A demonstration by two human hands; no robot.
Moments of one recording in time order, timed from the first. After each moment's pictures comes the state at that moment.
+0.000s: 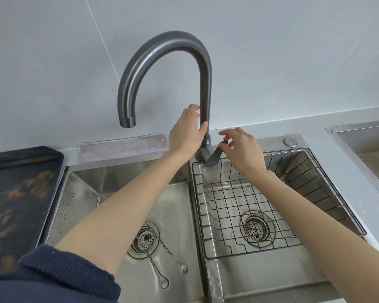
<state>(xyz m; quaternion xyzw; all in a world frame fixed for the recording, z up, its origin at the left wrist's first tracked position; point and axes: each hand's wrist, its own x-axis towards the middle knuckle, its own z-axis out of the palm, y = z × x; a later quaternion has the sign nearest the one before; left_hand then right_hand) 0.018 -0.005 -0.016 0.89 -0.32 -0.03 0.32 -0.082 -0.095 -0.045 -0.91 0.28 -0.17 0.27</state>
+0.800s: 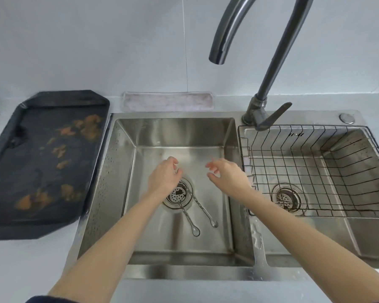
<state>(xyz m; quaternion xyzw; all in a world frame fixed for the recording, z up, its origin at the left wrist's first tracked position) -0.002 0.210 -0.149 0.95 -0.15 -0.19 0.22 -0.091 0.062 -0.128 -0.93 0.18 0.09 0.32</state>
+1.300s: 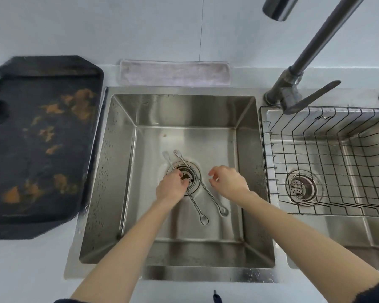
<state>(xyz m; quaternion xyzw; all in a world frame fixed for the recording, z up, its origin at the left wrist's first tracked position) -0.012 0.231 -0.218 0.92 -0.07 -0.33 0.18 -0.074 0.090 -0.194 -0.90 0.23 0.24 0.29</state>
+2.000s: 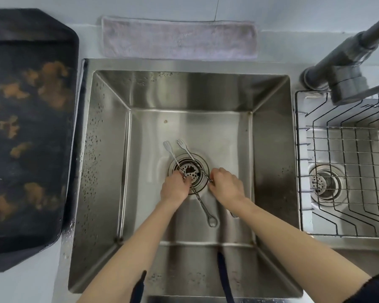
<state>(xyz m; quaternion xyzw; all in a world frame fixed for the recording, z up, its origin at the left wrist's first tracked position) 0.004 0.230 -0.281 0.89 0.02 -0.41 0.19 -0.050 0.114 -0.259 -0.89 0.23 0.33 0.21</state>
